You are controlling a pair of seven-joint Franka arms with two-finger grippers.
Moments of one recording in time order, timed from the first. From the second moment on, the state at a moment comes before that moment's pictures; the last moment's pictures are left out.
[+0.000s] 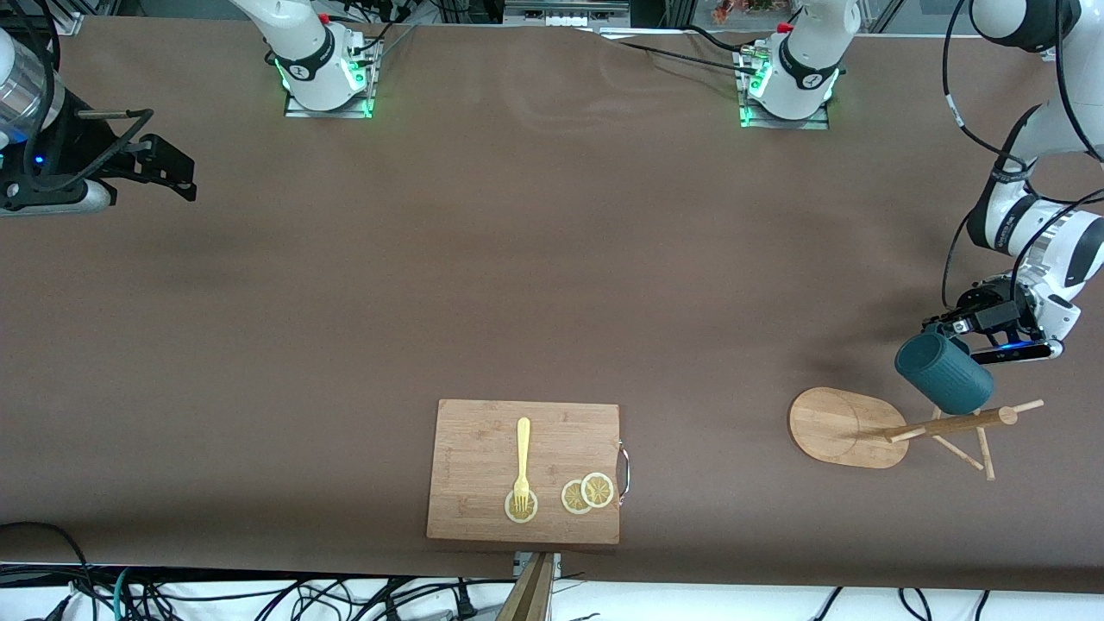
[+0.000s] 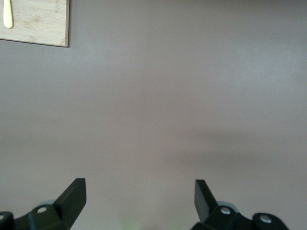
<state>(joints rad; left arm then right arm) 0.41 0.75 0.17 -1.81 -1.74 1.15 0.72 0.01 0.01 0.11 -1.55 -0.03 1.52 0.03</state>
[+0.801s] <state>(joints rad) 0.41 0.82 0.17 -1.78 -1.77 1.12 0.72 0.01 0.01 0.11 -1.55 -0.03 1.52 0.03</state>
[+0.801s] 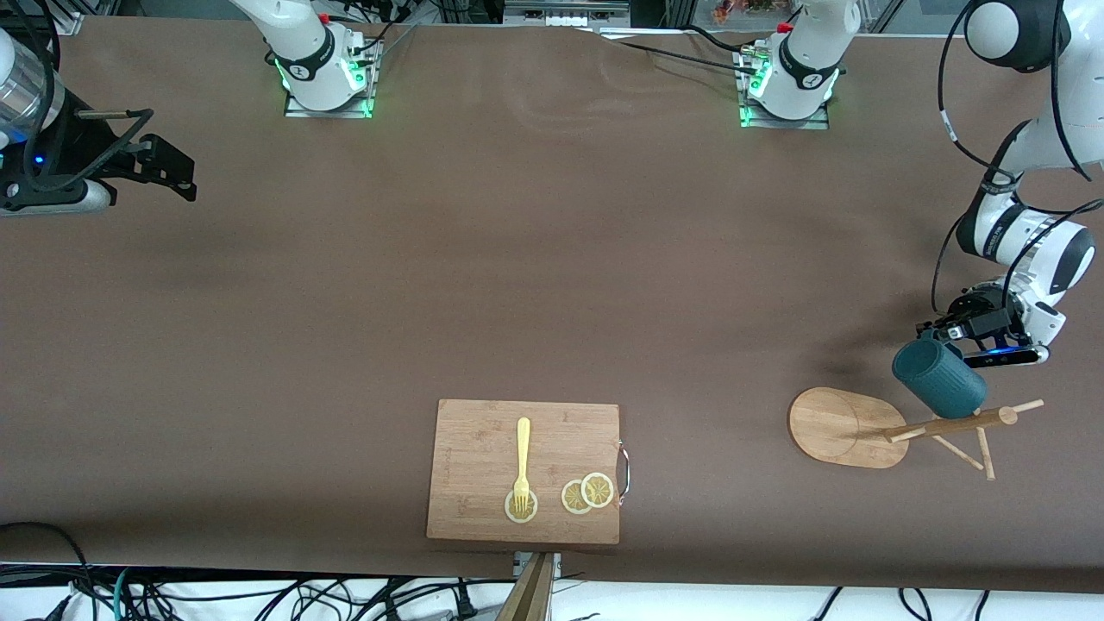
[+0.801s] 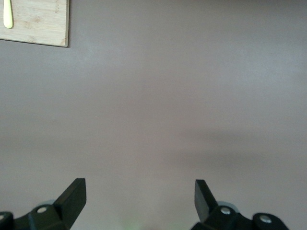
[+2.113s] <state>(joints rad) 0.45 0.59 0.20 -1.74 -1.00 1.01 0.78 0.01 0.01 0.11 -1.55 -0.03 1.52 0.03</state>
